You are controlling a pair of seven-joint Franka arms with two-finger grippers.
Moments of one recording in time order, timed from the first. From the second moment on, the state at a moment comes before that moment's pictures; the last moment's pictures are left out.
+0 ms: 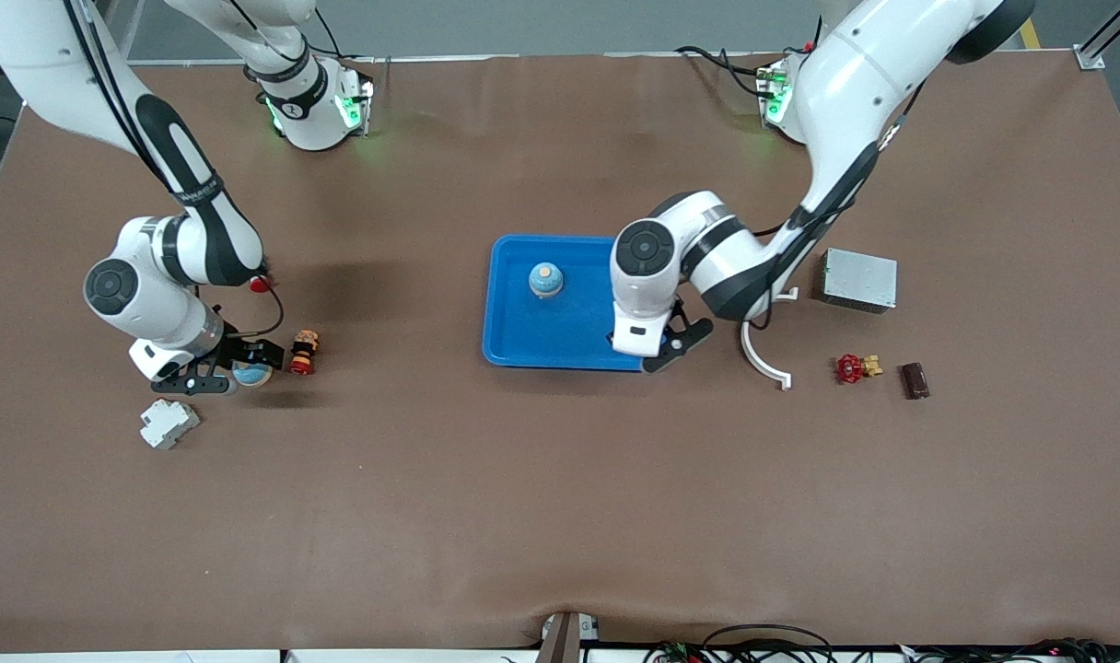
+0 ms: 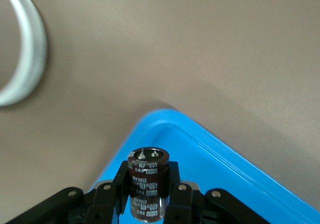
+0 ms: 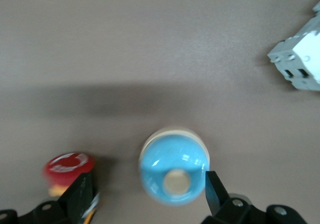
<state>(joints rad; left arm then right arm) -0.12 0.62 -0.62 -1.71 0.46 2.08 -1.47 -0.15 0.36 0.11 -2.16 -0.07 2.47 0.03</state>
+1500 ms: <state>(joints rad) 0.43 0.63 -0.69 -2.00 0.65 2.06 -1.11 0.56 0.27 0.12 -1.99 0.02 2.33 1.26</state>
